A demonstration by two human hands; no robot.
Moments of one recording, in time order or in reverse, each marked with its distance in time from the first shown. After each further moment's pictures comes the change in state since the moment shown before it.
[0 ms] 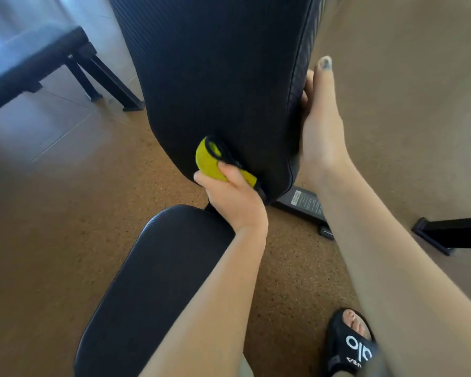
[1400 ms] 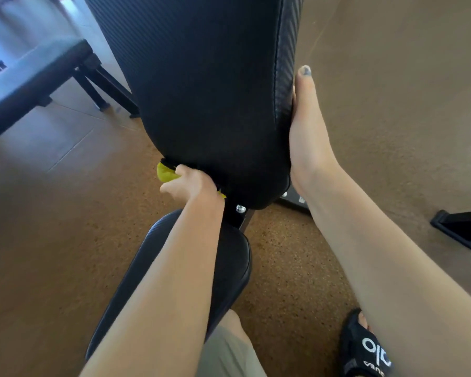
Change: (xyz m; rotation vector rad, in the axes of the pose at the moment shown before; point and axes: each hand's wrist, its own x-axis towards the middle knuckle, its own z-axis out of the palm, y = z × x) left_hand 0.076 0.009 -0.006 -0.094 0.162 -0.618; right_hand 0.011 0.024 0.001 0.180 -0.088 0.201
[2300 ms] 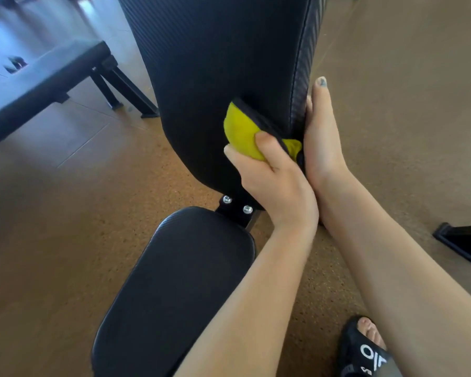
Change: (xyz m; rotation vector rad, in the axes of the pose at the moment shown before) left_hand -0.132 -0.022 0.000 -0.126 -0.304 0.650; right_hand -0.009 -0.004 0.001 0.071 0.029 0.002
